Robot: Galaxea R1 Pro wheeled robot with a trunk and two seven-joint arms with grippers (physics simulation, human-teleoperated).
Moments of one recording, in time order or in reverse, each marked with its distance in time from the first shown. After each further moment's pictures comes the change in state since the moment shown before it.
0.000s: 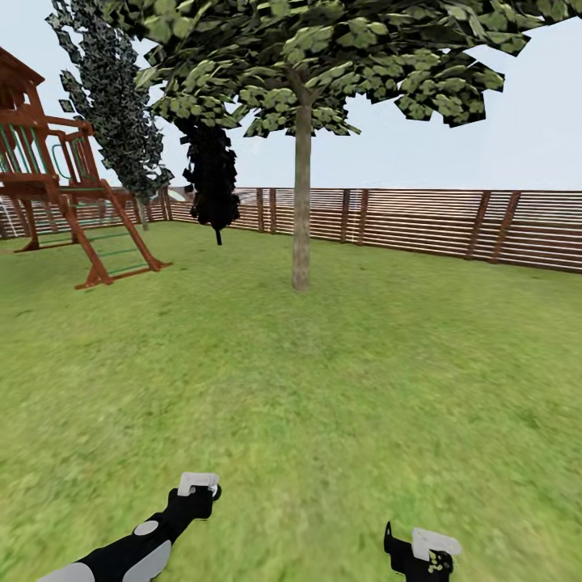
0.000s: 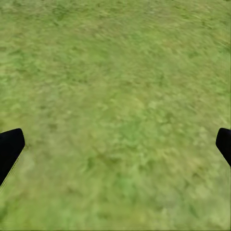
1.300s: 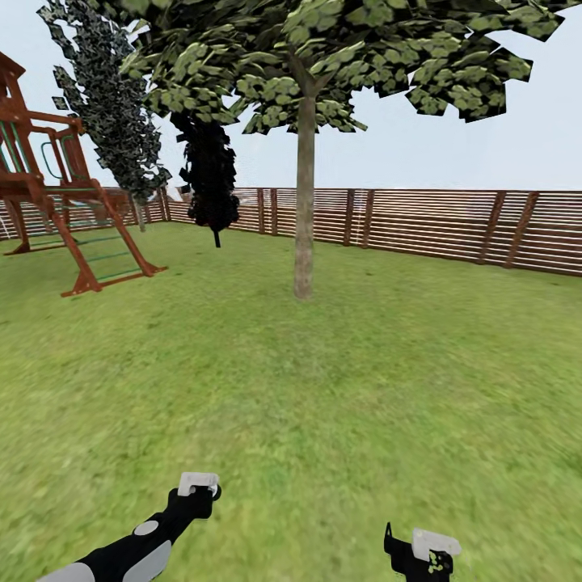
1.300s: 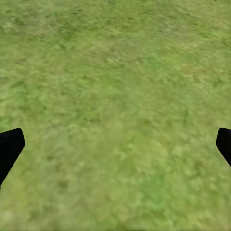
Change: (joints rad) left arm 0.000 0.000 0.000 0.000 0.000 0.000 0.000; right arm 0.000 0.000 0.000 0.001 0.000 0.002 -0.001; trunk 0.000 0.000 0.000
